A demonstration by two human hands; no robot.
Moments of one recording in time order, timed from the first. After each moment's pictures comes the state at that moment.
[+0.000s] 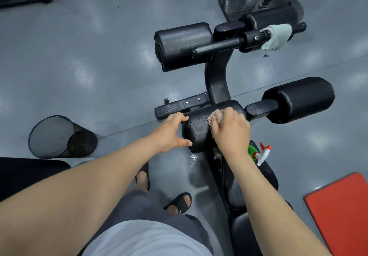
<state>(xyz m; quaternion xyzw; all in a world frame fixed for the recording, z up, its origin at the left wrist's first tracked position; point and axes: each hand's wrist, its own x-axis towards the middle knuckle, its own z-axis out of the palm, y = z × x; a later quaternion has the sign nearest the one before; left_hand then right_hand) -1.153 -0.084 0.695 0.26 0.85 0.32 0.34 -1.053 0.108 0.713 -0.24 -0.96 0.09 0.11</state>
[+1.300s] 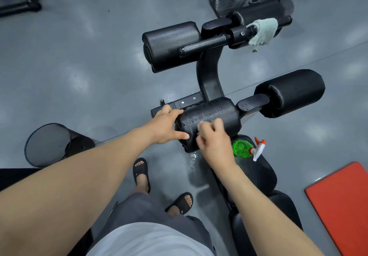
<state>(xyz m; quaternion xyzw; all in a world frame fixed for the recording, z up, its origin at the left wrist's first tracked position) -1.174 -0.064 0.711 0.30 0.86 0.21 0.35 -1.021 0.084 0.708 -0.15 -0.95 0.25 0.10</state>
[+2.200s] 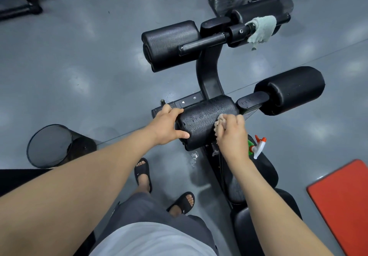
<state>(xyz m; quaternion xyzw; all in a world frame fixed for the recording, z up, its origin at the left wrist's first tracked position) -1.165 -0.065 0.707 0.28 0.87 0.24 0.33 -1.016 0.116 0.701 -0.29 -0.91 0.26 0.15</state>
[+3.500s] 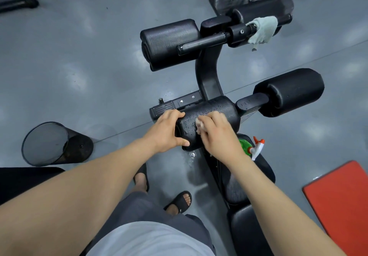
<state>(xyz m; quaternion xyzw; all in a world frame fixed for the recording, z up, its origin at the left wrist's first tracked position) -1.147 -0.066 0.704 0.28 0.87 0.27 0.30 -1.030 0.117 0.706 -0.02 -0.97 0.20 0.12</state>
